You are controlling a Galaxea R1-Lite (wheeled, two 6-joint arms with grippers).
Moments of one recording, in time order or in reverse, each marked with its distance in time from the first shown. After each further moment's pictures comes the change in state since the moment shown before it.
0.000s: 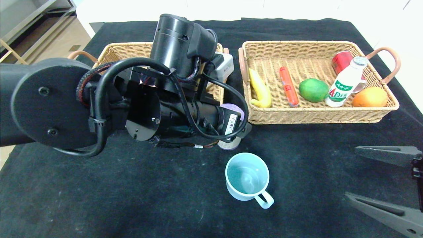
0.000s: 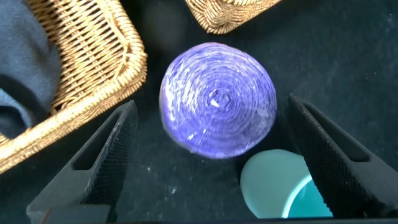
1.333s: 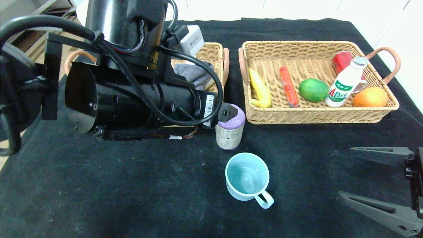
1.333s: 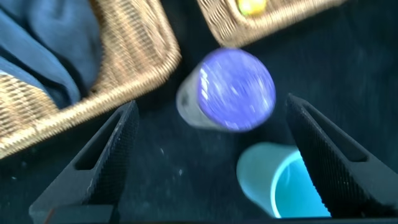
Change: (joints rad) left arm 0.013 -0.135 0.062 0.013 0.005 -0.072; right arm -0.001 0.026 -0.003 0.000 0.000 0.000
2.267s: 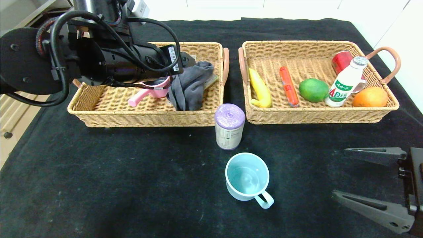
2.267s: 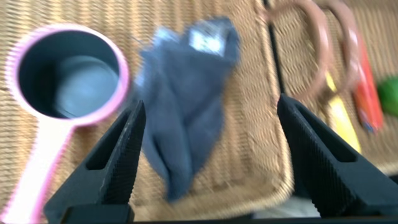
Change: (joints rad) left arm 0.300 0.126 -0.193 -0.159 -0.045 -0.138; right arm 0.000 0.031 -0.007 0.000 -0.002 0.002
